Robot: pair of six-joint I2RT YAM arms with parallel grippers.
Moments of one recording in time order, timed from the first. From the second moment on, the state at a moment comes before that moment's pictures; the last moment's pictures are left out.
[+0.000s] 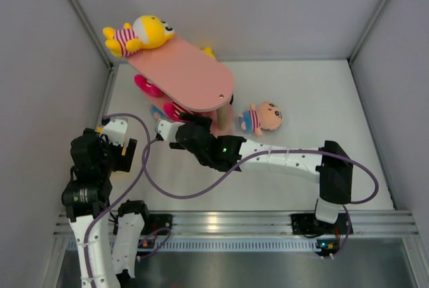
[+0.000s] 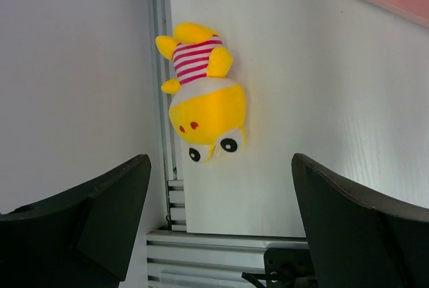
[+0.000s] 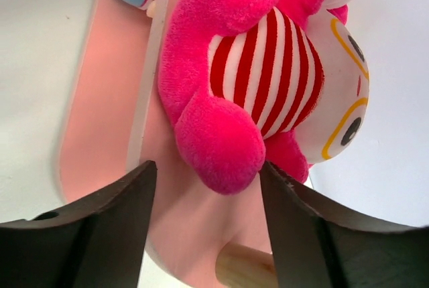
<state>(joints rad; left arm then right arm) 0.16 0.55 1.06 -1.05 -0.02 0.45 1.27 1.77 1.51 -0.24 0.68 -0.57</state>
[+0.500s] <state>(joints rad) 0.16 0.77 0.92 -0.97 -0.10 0.44 1.31 1.70 1.51 -0.32 0.68 -0.55</state>
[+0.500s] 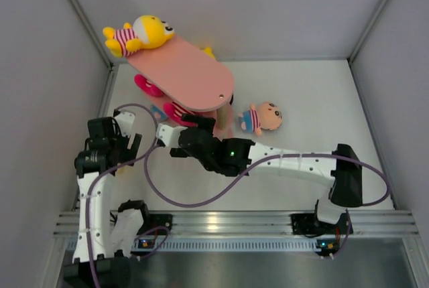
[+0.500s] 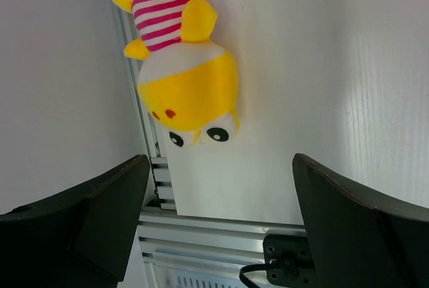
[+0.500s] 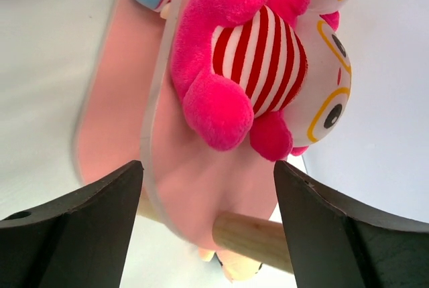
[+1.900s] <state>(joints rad) 0.52 0.58 1.16 -1.08 0.38 0.74 1.31 1.34 1.68 -0.55 0.18 -0.34</state>
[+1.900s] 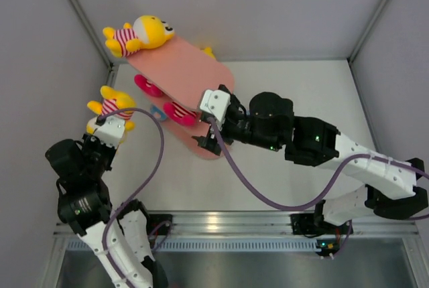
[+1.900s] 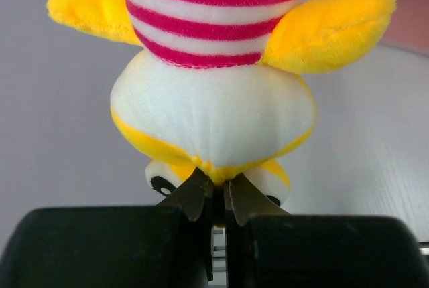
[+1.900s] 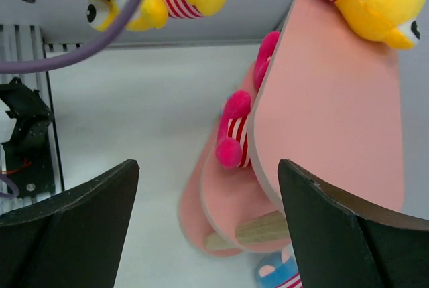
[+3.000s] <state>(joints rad) 0.21 0.51 1.36 -1.36 1.11 0.89 1.16 1.37 2.03 -0.95 -0.36 -0.50</state>
